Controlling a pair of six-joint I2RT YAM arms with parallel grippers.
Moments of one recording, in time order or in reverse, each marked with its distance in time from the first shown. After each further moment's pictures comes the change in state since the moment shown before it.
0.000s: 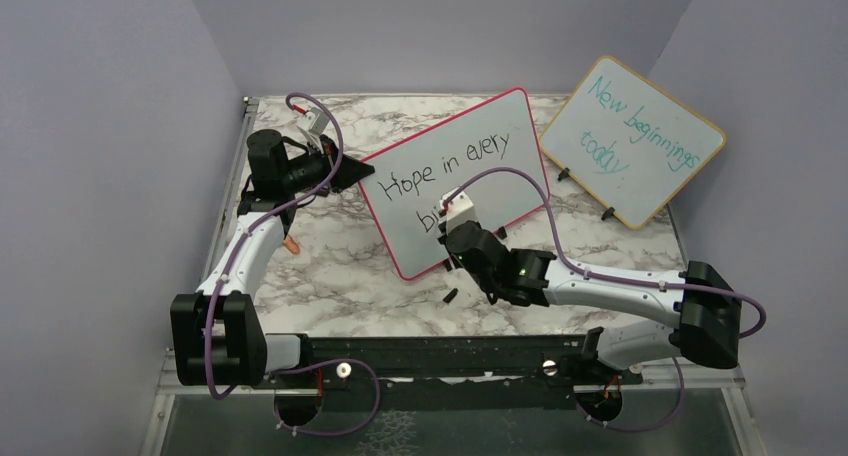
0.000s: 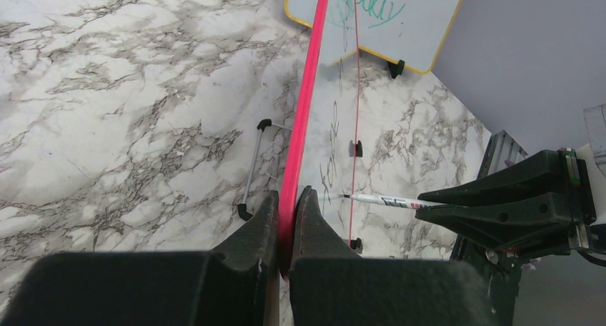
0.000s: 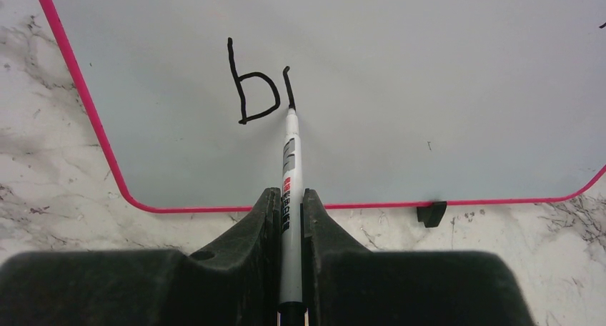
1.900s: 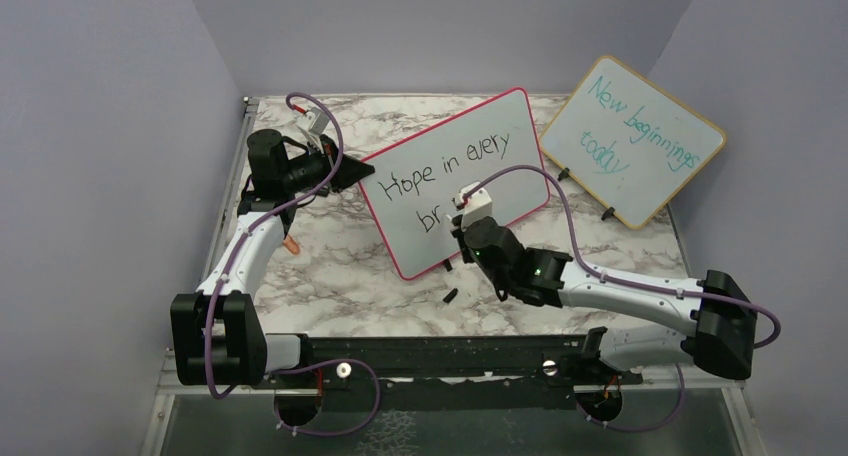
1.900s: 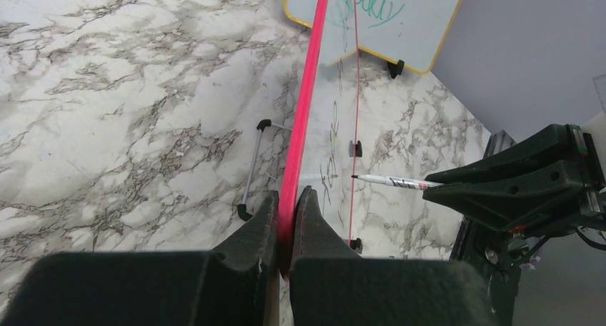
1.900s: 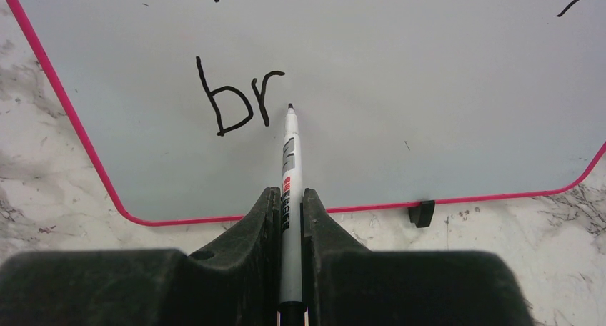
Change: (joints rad) left arm 0.000 0.002 0.002 0.000 0.001 0.000; right arm -0.040 -0.090 -0.063 0.049 -0.020 0.019
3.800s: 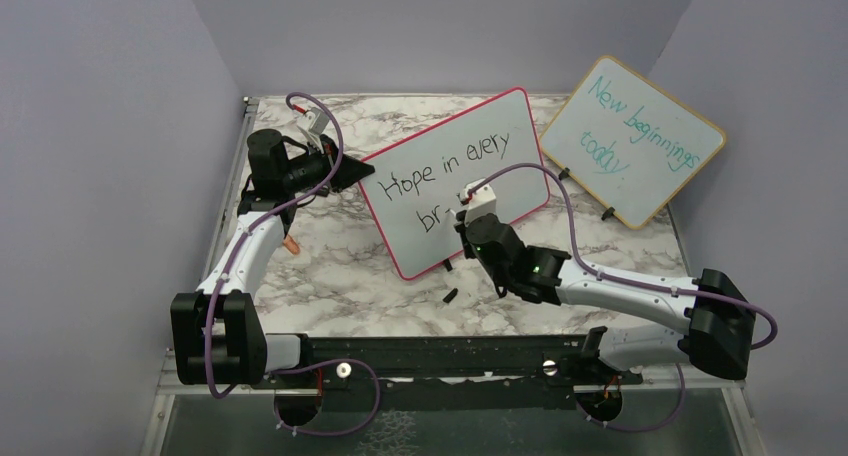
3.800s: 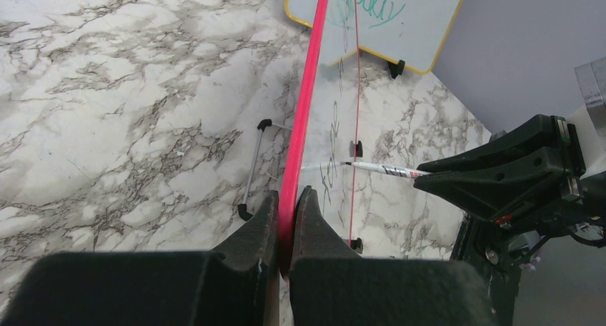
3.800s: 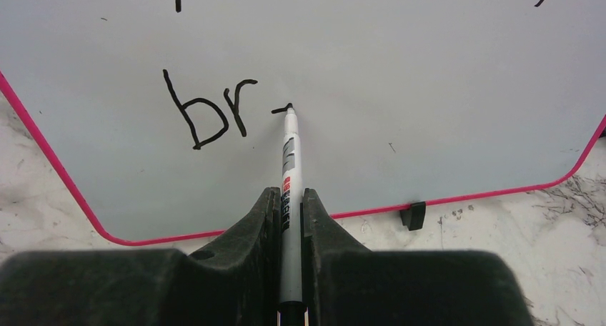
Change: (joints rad) left arm 0.000 0.003 0.000 0.000 0.000 0.000; right arm -0.044 0.019 -0.020 0.044 0.015 0.020
